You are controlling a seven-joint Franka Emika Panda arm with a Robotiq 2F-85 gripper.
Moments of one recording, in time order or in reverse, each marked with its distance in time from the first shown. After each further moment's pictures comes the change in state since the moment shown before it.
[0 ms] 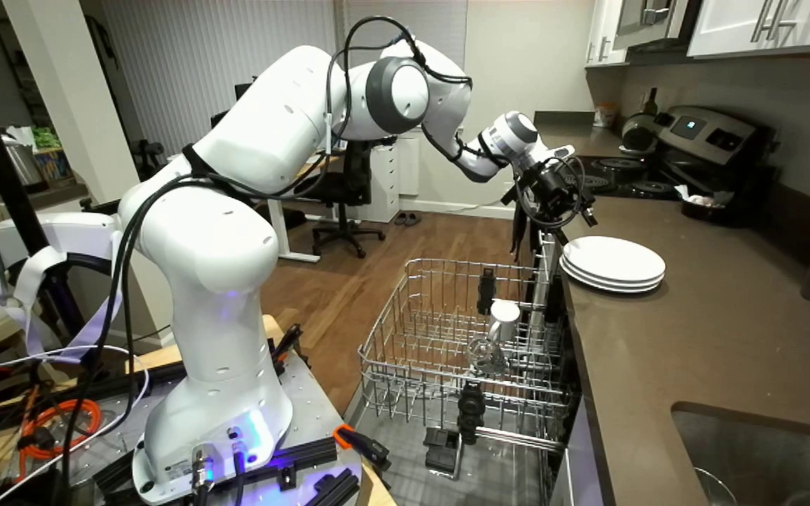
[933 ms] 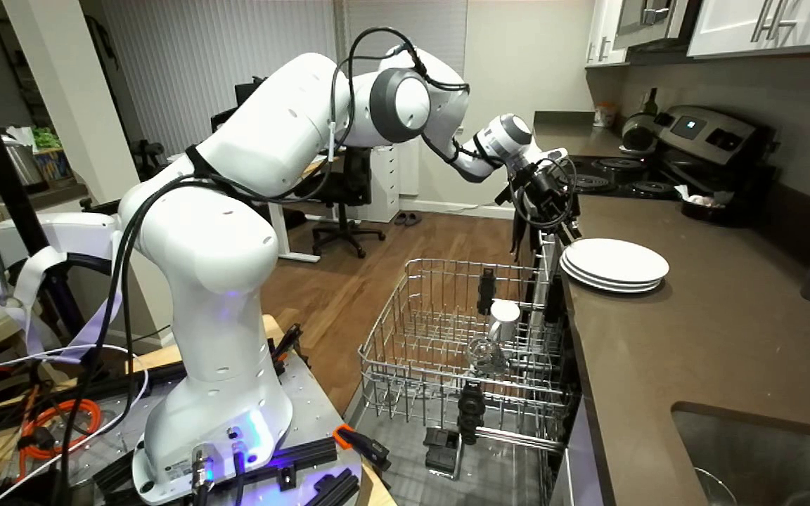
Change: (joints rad) arm -0.002 0.040 0.040 0.064 0.000 -0.065 -0.005
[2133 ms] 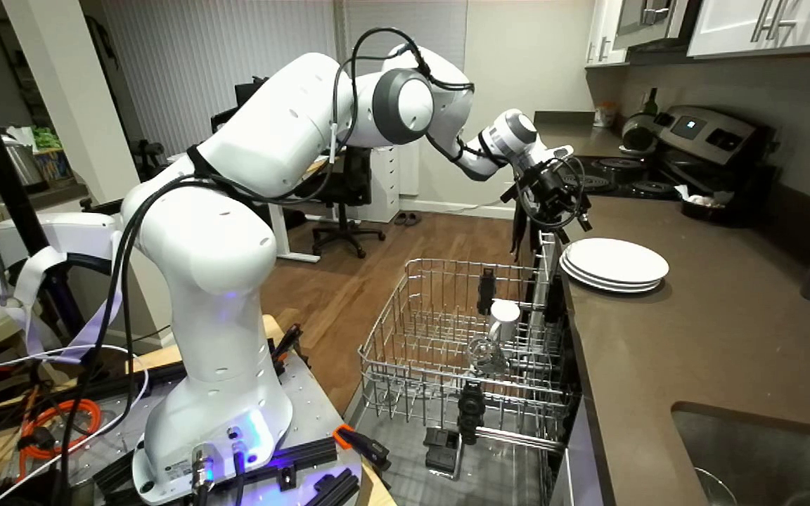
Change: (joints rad) arm -0.031 0.000 0.018 0.016 0.002 0.071 -0.049
